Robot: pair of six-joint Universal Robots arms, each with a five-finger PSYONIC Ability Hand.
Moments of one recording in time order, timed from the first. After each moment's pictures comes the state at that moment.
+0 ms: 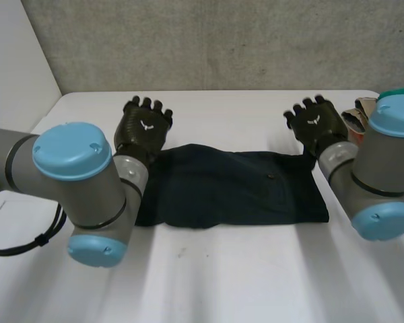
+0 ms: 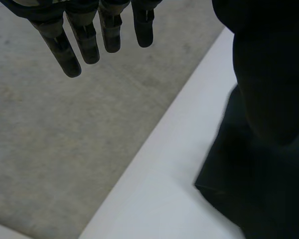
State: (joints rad) left arm 4.10 -2.09 -1.41 3.47 -1.77 3.76; right arm 1.94 -1.04 1.37 -0.19 1.54 2.50; left_hand 0.19 0.20 0.21 0.20 0.05; right_hand 0.23 0.21 0.21 0.21 0.04
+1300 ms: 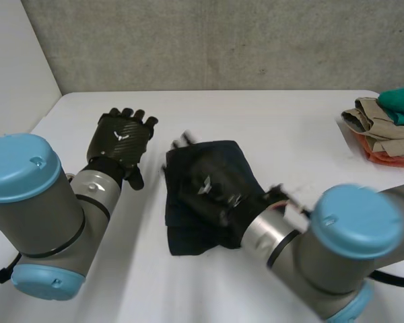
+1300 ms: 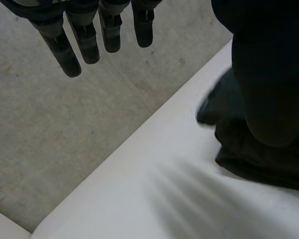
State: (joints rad) left arm 4.17 -1.86 -1.66 3.46 -1.69 3.55; right arm 2.24 -1.15 1.71 -0.54 1.17 2.24; left_hand 0.19 0.20 0.21 0.20 0.05; right_hand 0.23 0.21 0.21 0.21 0.04
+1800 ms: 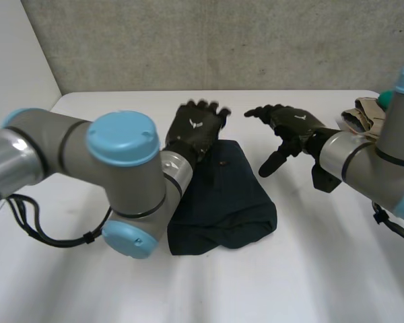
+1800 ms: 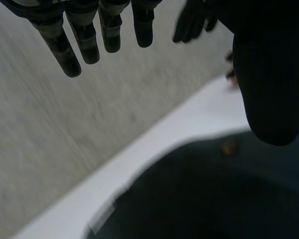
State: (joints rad) left arm 3.99 -2.25 -1.11 3.30 -1.64 3.38; right arm 1.88 -1.06 1.23 0.11 1.13 3.15; left_hand 0.19 0.20 0.21 0.20 0.05; right_hand 0.23 0.21 0.21 0.21 0.04
